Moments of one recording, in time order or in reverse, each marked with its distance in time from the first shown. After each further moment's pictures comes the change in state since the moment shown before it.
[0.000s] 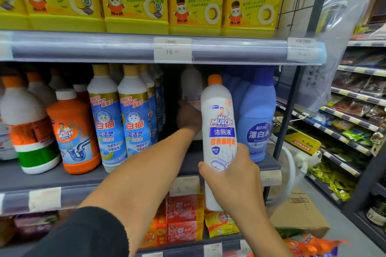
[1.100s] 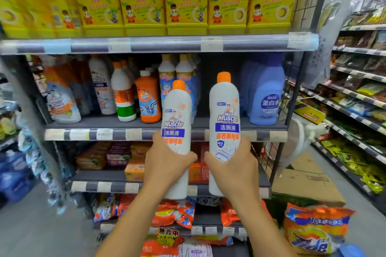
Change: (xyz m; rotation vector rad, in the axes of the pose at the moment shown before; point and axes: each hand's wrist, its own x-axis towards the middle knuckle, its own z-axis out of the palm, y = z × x) left_hand -0.295 -0.055 -0.219 0.251 0.164 0.008; right_hand -0.159 -0.039 -0.037 0.097 -0.071 -0.024
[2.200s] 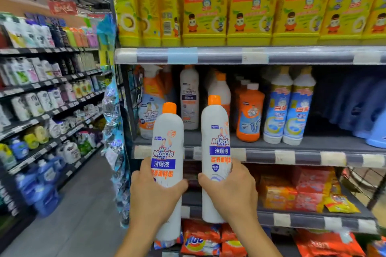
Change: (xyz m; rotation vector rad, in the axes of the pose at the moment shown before) left_hand 0.131 -0.214 -0.255 -0.058 0.099 0.000; right_hand -0.078 -0.147 0.314 -0.100 -0.071 -0.018
